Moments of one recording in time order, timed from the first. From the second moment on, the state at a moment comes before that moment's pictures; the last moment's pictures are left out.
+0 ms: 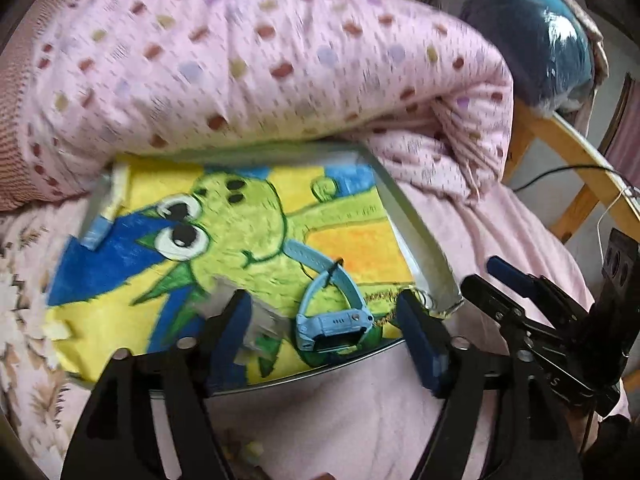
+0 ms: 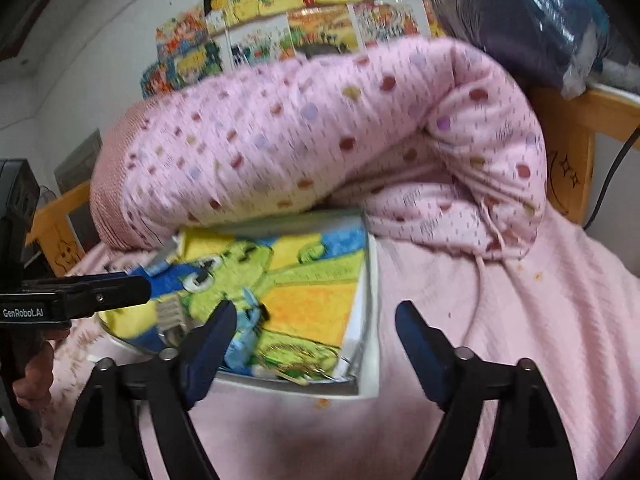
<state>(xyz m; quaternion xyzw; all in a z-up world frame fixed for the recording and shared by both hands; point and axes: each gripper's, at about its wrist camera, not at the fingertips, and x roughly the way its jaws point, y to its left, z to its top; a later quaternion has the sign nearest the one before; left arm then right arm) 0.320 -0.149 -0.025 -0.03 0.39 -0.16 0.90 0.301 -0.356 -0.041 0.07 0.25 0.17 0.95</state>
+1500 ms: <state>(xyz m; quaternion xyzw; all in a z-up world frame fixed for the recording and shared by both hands) 0.211 0.034 -0.067 -0.17 0.46 -0.08 0.87 0.238 -0.216 -0.084 0.03 0.34 0.33 0.88</state>
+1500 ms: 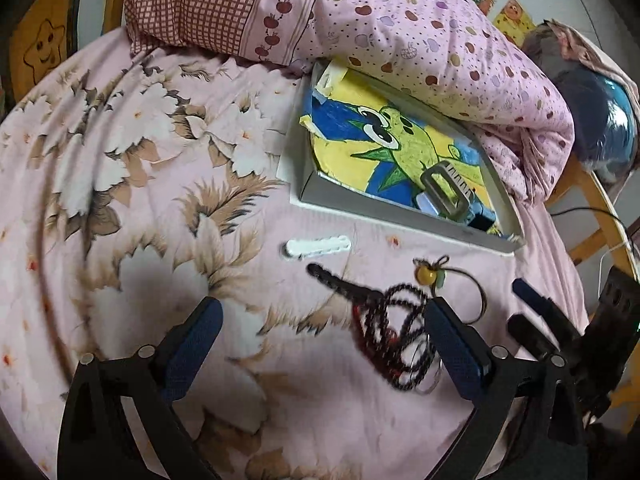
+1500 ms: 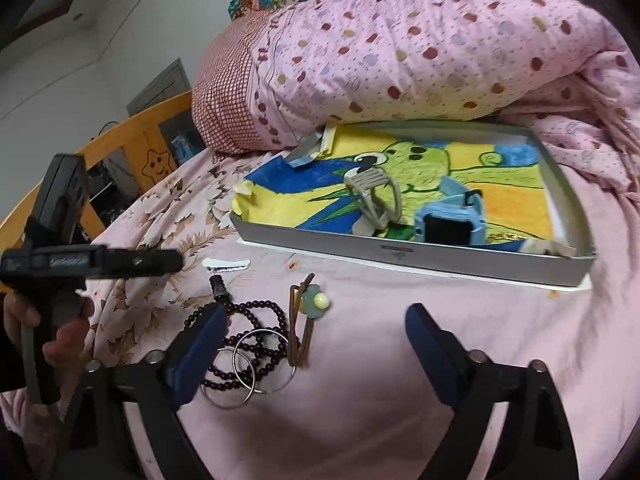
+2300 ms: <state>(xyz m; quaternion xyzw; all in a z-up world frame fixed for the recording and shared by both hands) 0.265 -0.005 -0.107 0.11 0.48 -0.10 0.86 0.254 -0.207 -0.099 0.03 0.37 0.34 0.86</state>
